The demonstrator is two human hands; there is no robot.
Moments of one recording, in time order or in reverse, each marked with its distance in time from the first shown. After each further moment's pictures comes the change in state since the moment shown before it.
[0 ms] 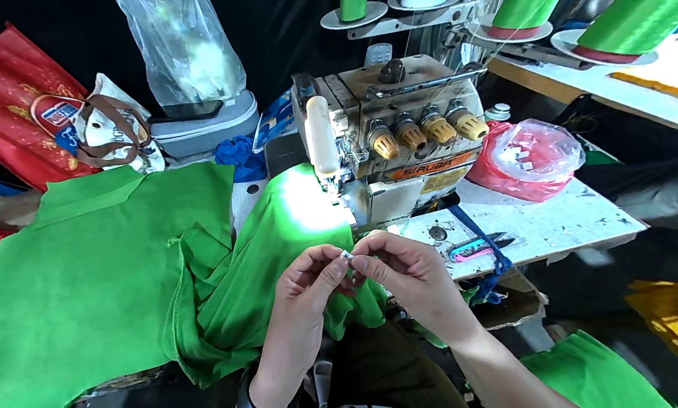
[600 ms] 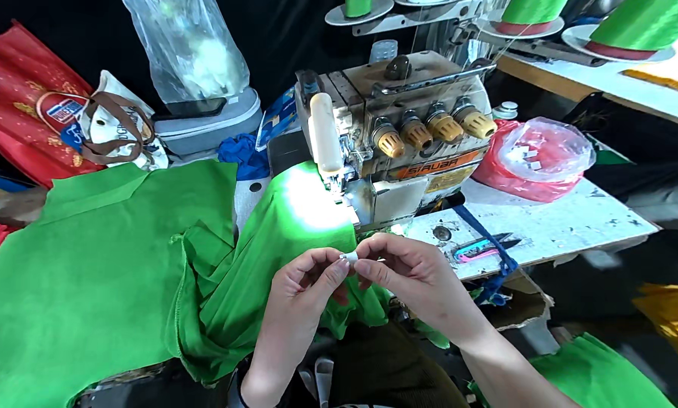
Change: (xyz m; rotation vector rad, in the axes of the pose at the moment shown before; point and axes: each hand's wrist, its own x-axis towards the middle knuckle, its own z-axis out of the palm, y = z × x) left_hand 0.002 0.006 -0.010 0.201 -0.060 0.005; right_hand -0.001 0.000 -0.007 -0.063 -0.063 0.041
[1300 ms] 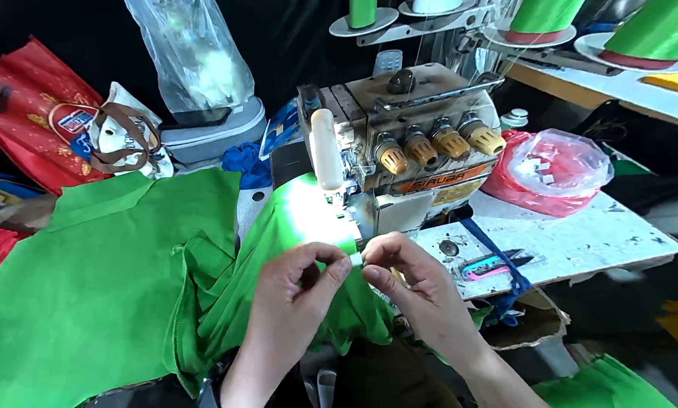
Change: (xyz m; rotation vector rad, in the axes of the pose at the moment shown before) left_hand 0.024 0.029 -0.006 0.612 -0.005 0.341; right_hand 0.005 0.015 0.001 -0.115 0.128 -0.068
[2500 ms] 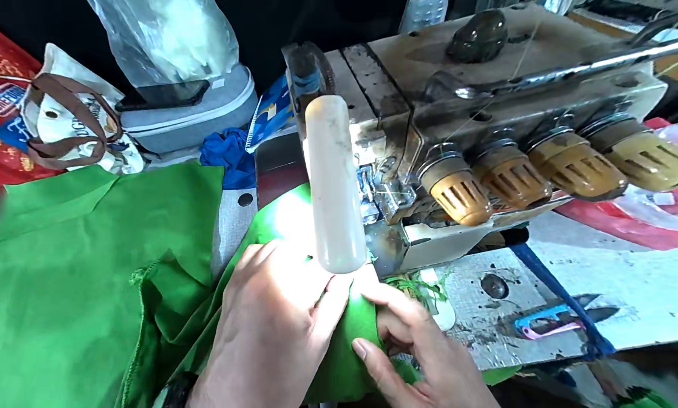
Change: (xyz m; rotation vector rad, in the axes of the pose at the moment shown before) left_hand 0.050 -0.023 0.001 0.725 0.004 0.242; right_hand 0.003 -0.004 0.017 -0.180 -0.108 0.107
